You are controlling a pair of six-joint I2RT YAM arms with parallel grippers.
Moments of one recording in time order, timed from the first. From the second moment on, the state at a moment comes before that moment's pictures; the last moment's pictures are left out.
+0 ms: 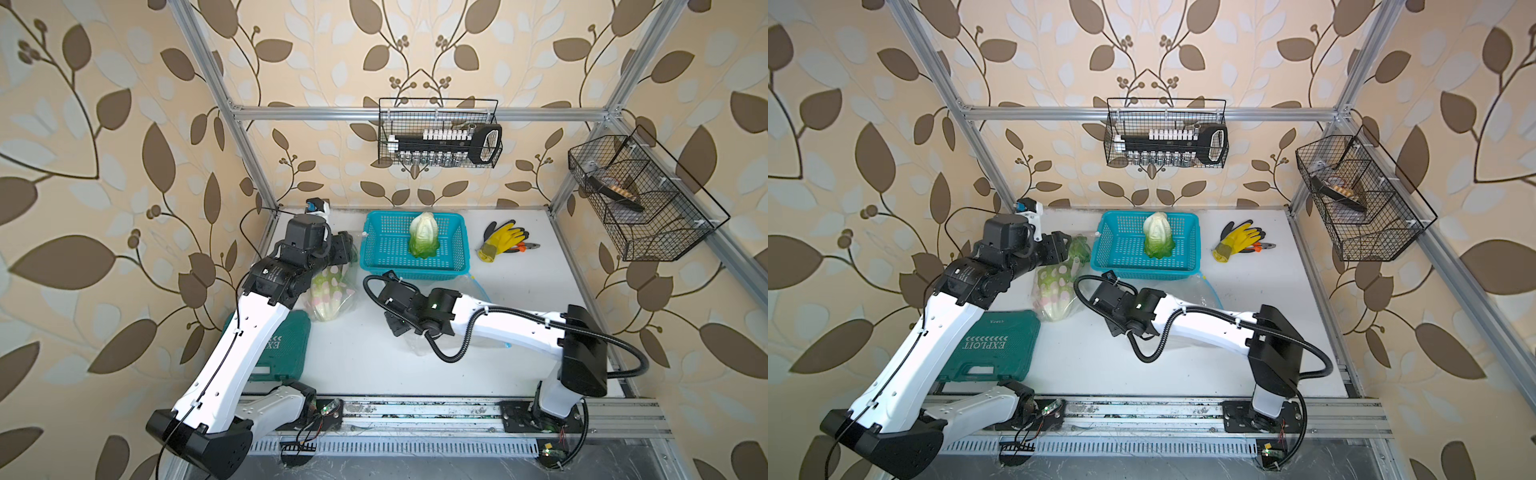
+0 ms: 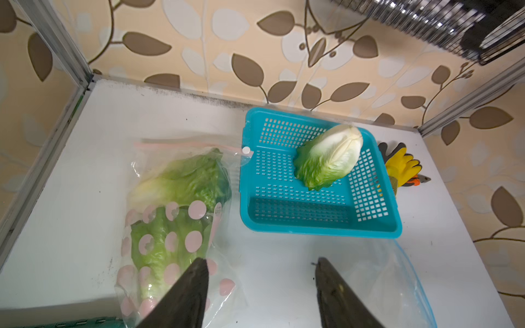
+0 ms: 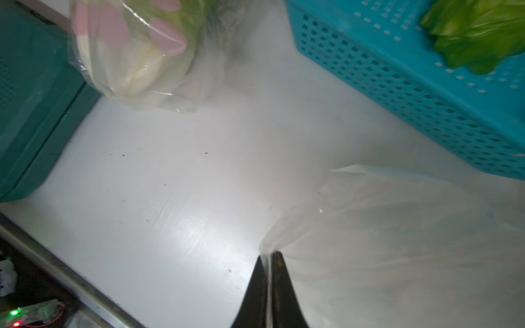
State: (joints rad) left arm -0.33 1.11 1.36 -0.80 -0.09 -0.39; right arm 1.10 1.79 1.42 -0.69 0.27 0.53
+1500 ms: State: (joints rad) left arm -0.71 1.41 1.31 -0.75 0.06 -0.46; right arm 0.12 1.55 0.91 -0.71 -0.39 0.33
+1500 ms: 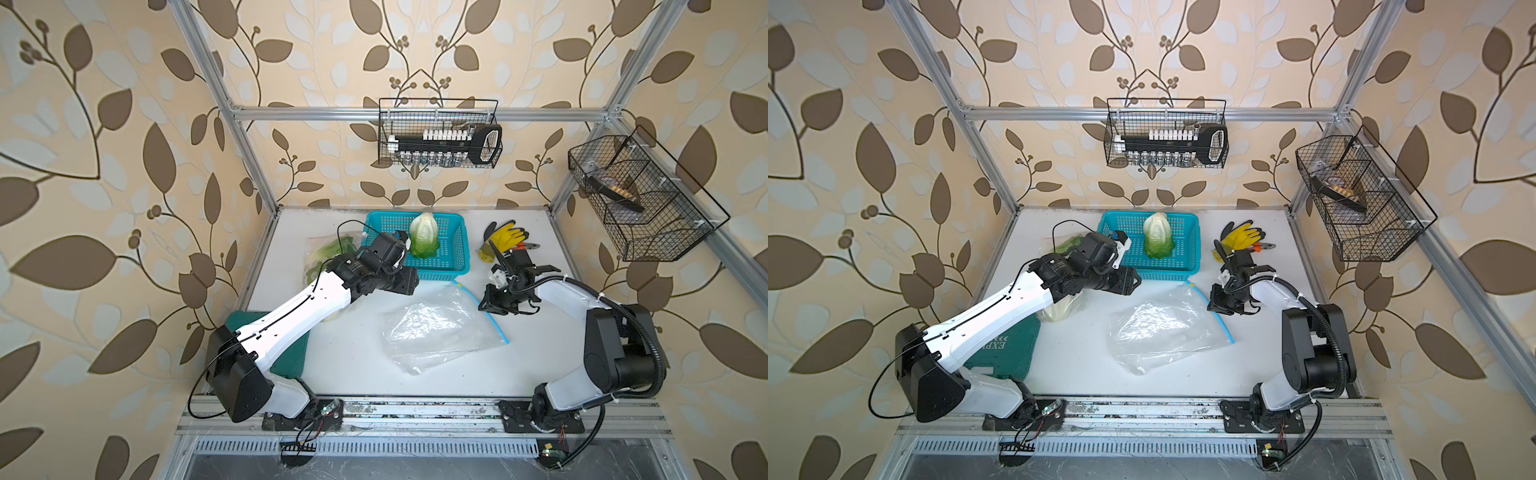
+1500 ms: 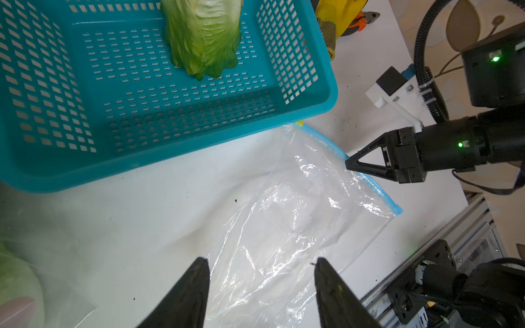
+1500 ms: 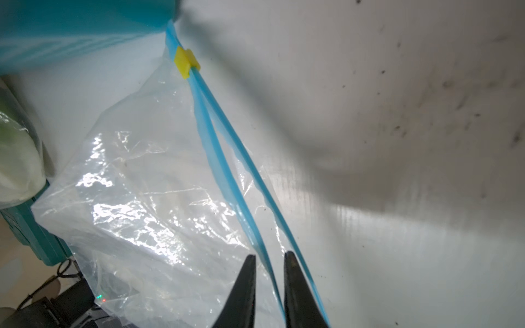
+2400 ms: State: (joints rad) left arm -0.58 1.29 1.55 -0.91 0.37 -0.59; right arm 0.78 1.31 1.33 -0.66 -0.33 0.32
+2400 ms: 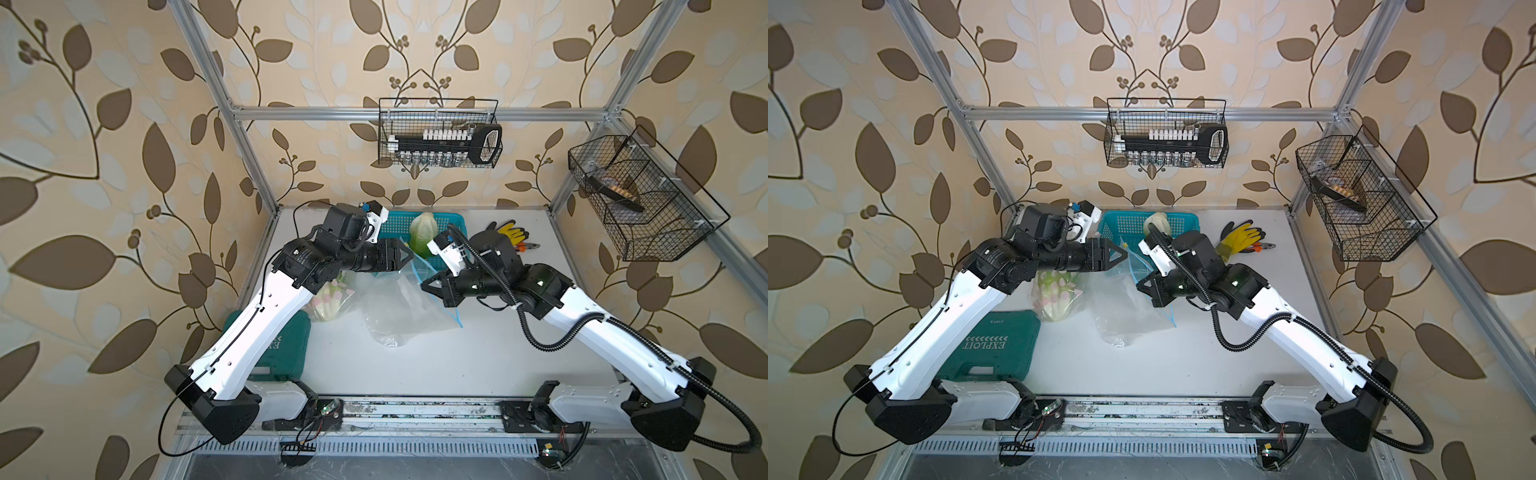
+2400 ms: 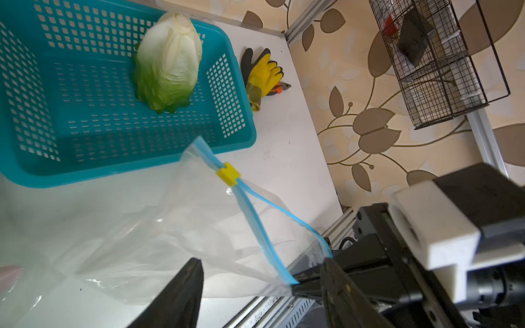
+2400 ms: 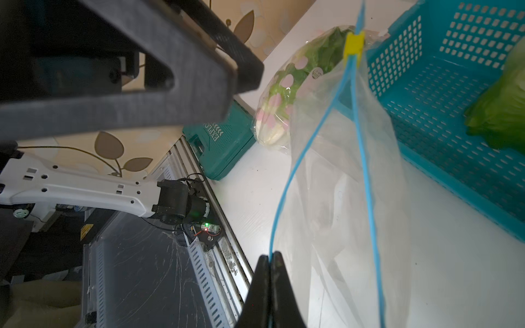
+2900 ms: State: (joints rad) left arm -0.58 1.33 1.46 -0.95 0.38 -0.52; right arm 0.83 1.40 1.34 -0.57 -0.32 0.32
